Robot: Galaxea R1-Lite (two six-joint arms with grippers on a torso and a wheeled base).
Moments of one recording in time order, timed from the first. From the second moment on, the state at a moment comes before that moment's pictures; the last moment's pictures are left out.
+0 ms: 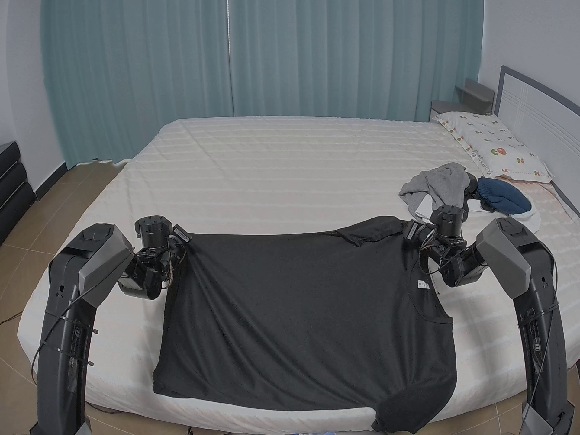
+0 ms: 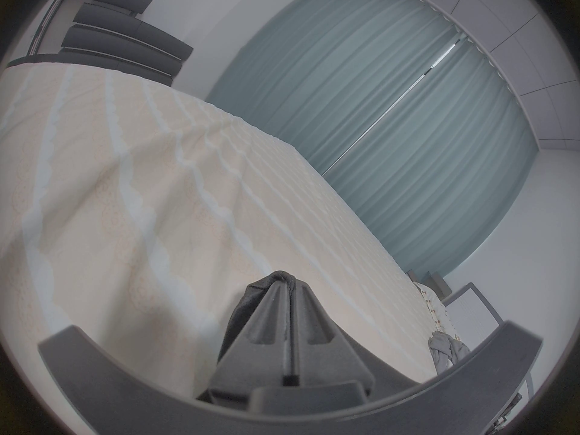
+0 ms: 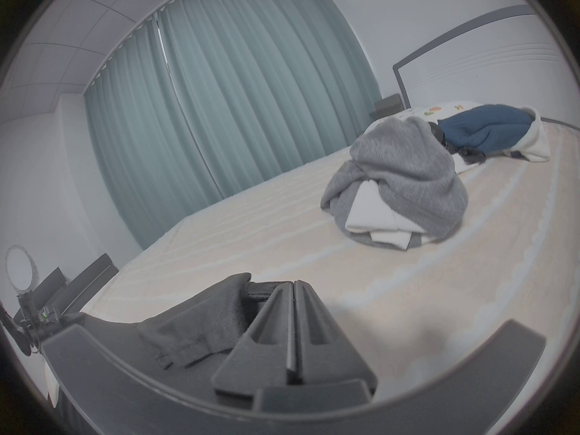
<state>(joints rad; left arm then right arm) -0.04 2.70 -1.53 -0.91 0.10 -0.84 0.08 2.73 -1.65 -0.90 -0.03 0.39</state>
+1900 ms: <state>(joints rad) -0.03 2.45 -1.01 -1.14 -0.04 -0.91 0.04 2.34 -0.88 -0.91 0.03 0.56</state>
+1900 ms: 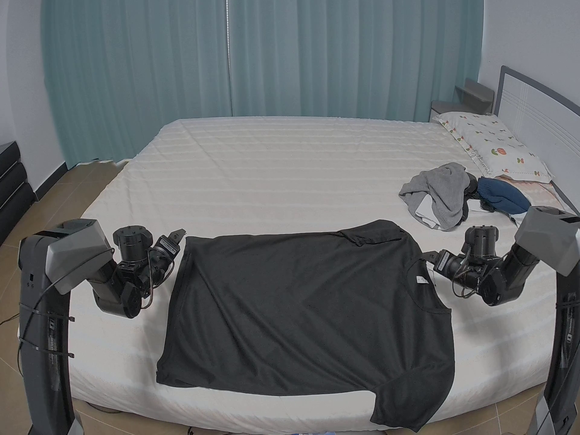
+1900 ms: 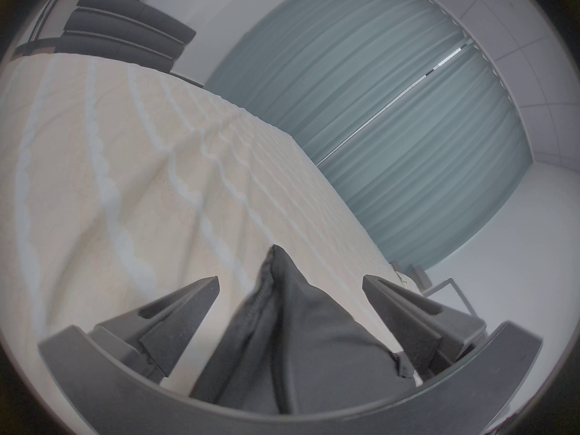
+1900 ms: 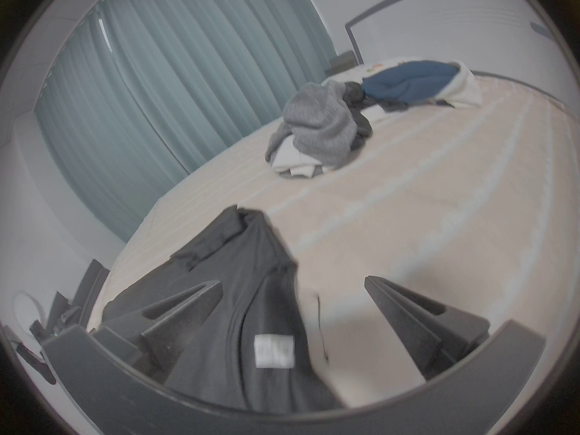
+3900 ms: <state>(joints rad) -0.03 2.03 -0.15 -1.24 -0.07 -0.79 0.07 2.14 -0.08 -1.35 0.38 0.82</state>
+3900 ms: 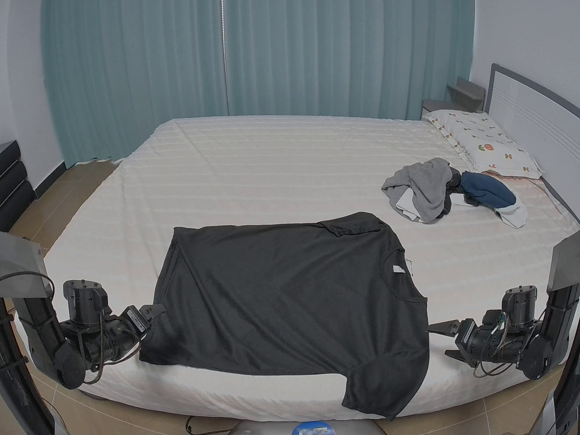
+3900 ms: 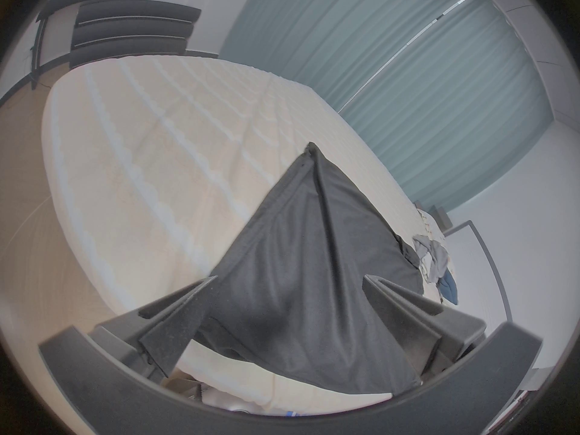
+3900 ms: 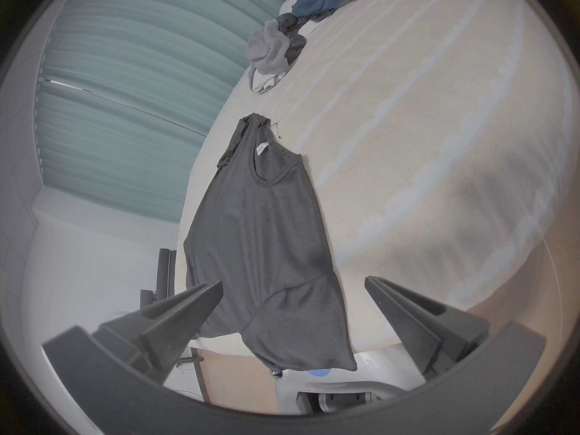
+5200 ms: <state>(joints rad) 0.12 2.18 -0.07 -1.25 -0.14 -0.46 0.10 2.17 -0.06 -1.35 0.38 0.79</state>
